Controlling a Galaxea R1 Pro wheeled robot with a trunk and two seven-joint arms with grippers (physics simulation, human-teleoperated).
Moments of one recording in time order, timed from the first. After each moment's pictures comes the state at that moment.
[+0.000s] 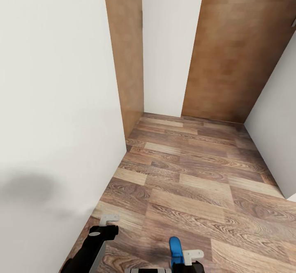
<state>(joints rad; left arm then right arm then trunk) -0.35 -0.10 -0.04 -0.81 0.00 0.38 0.19 -0.28 0.15 0.13 -0.48 0.01 0.07 -0.27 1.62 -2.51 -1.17</state>
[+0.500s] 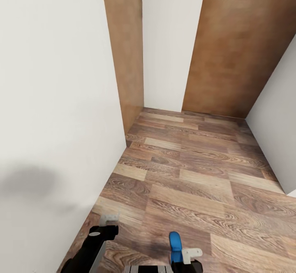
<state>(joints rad) -0.35 -0.10 -0.04 -0.81 0.00 0.38 0.19 -0.29 0.15 0.14 -0.48 0.00 0.08 -0.27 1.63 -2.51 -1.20</state>
